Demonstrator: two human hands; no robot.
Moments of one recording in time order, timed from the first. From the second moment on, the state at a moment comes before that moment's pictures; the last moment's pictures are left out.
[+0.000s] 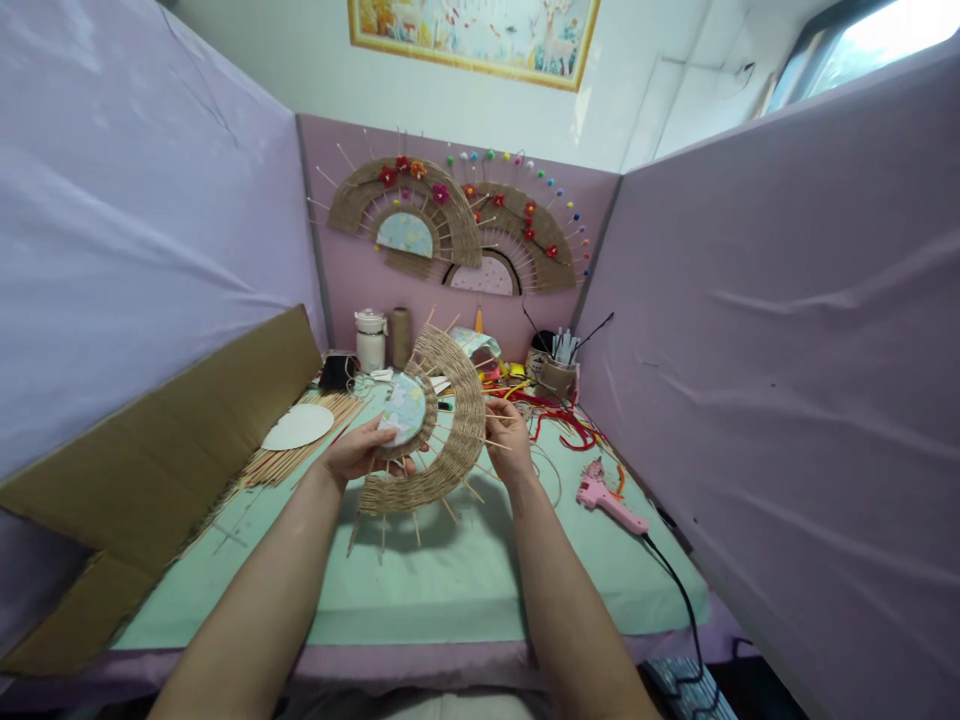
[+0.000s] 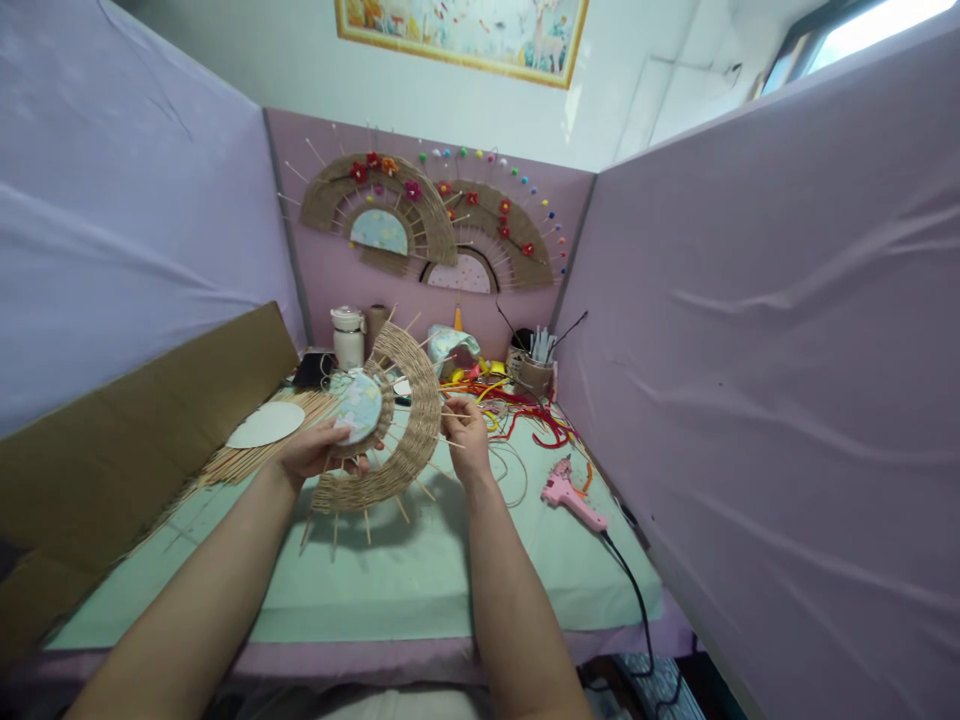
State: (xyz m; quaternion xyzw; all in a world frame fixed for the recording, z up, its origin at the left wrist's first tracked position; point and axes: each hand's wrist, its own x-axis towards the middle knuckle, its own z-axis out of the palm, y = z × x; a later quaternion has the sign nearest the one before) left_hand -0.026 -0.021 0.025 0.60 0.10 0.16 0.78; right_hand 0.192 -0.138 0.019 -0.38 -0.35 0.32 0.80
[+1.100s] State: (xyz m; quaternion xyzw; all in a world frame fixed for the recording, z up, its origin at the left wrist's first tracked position) left_hand -0.031 -0.021 0.034 0.63 0.16 0.16 0.75; right_hand 0.206 -0.142 0.024 -0.39 -0.28 0.32 0.82
